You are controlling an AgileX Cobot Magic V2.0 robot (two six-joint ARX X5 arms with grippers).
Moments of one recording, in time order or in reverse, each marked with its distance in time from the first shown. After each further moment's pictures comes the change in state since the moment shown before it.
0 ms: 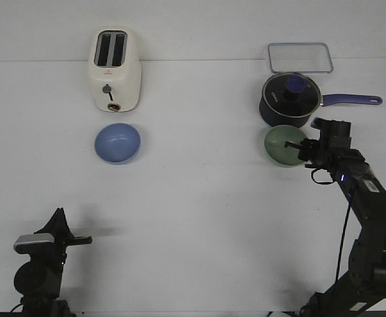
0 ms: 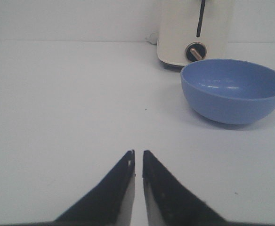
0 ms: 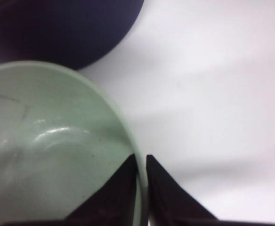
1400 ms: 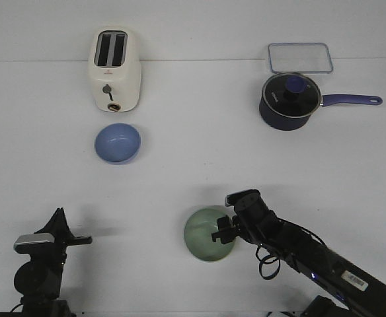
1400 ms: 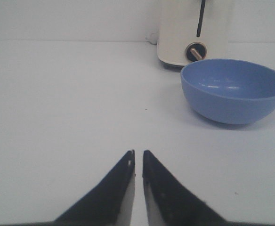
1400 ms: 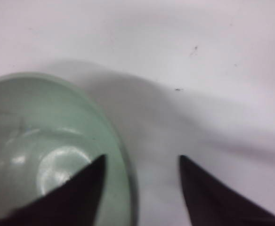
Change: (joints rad) left arm 0.000 0.000 0.000 0.000 0.000 0.000; right arm 0.838 -0.529 -0.484 -0.056 0.103 0.191
